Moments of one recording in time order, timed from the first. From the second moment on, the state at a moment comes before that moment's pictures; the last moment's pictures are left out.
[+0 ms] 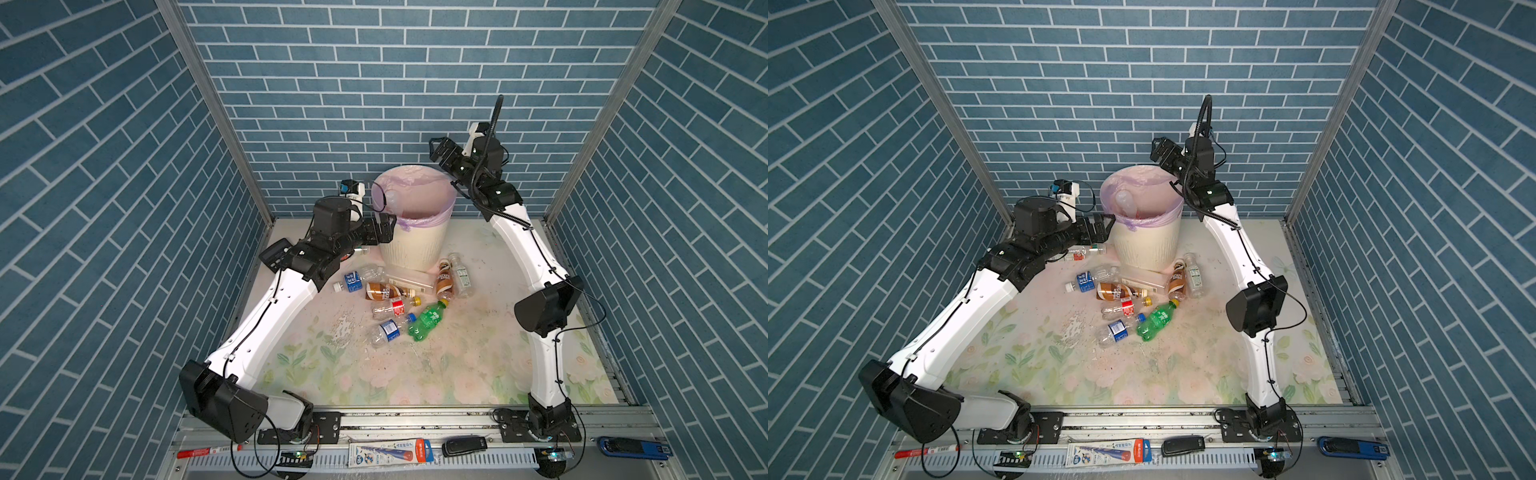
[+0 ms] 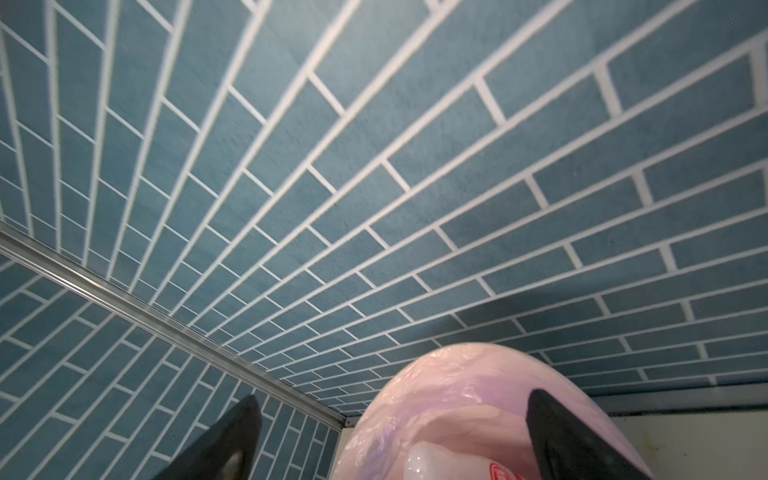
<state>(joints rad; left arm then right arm) -0.44 1.38 1.45 -0.41 0.10 -0.39 0.45 2.12 2.45 -0.34 -0.01 0.71</state>
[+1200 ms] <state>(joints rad) -0.16 1.45 1.34 -0.52 -0.06 -0.93 0.60 1.56 1.72 -0.42 -0.14 0.21</state>
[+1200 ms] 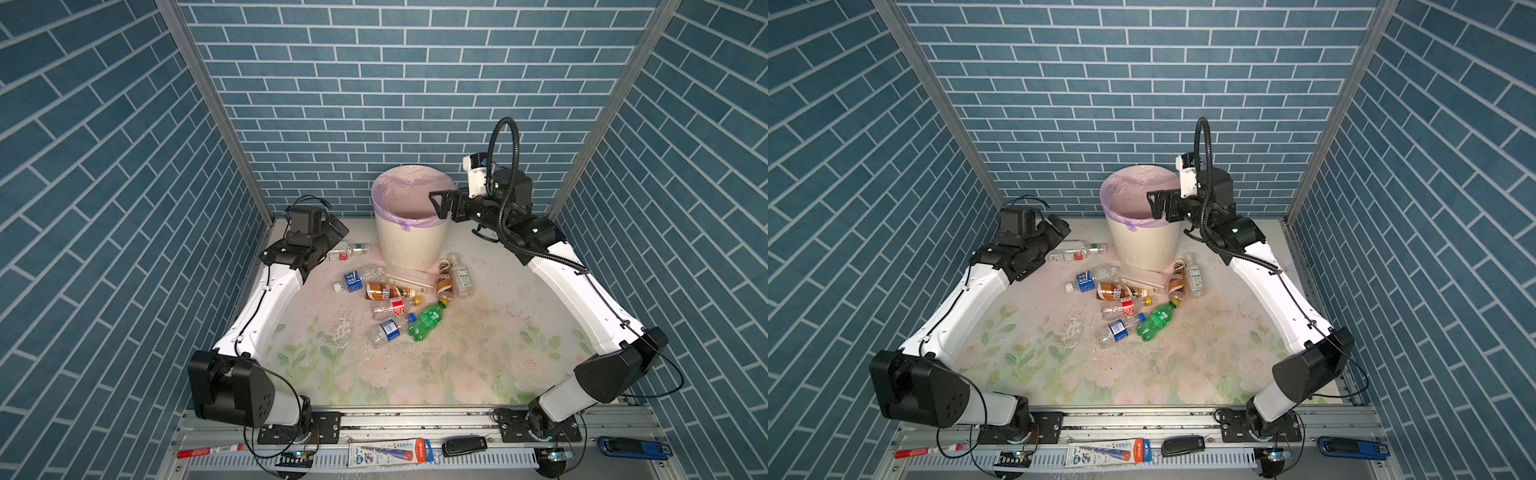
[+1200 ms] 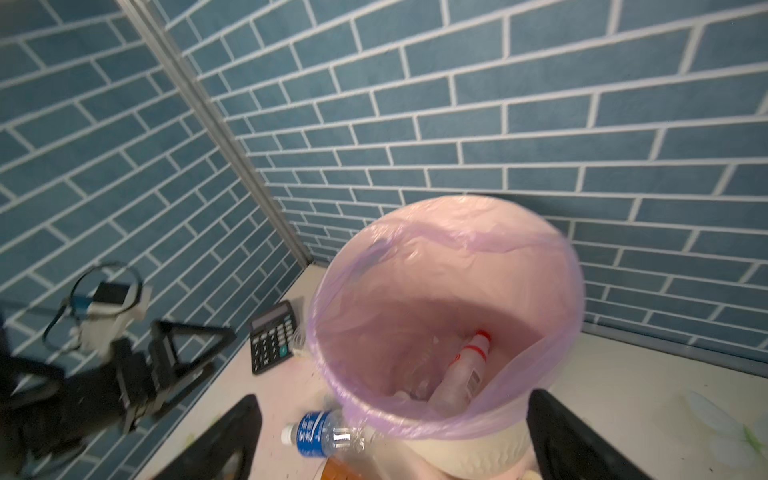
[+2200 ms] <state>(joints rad) -0.03 2.12 1.81 -0.84 0.02 -1.46 0.91 1.71 1.58 -0.36 0.01 -0.08</state>
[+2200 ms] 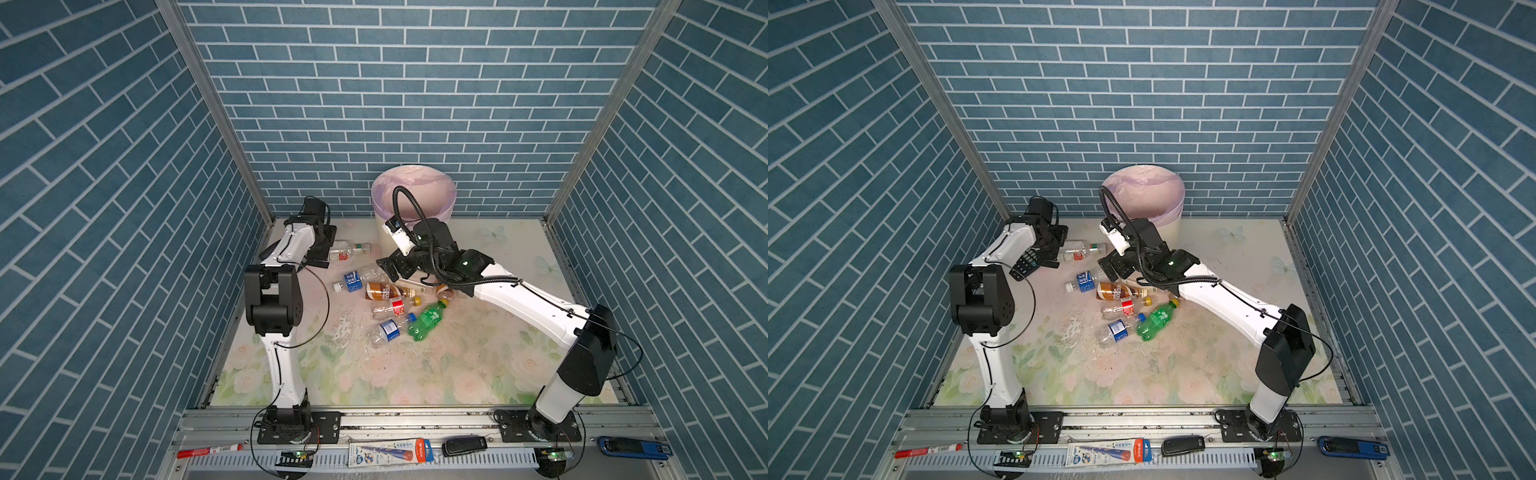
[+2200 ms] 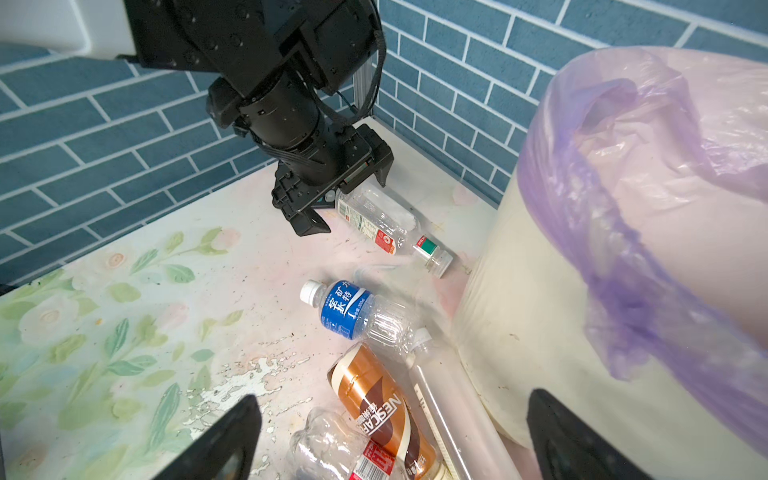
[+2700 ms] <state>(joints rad) -0.03 2.23 1.94 -0.86 0.03 -1.51 0.94 1.77 1.59 -0.35 0.04 -0.14</state>
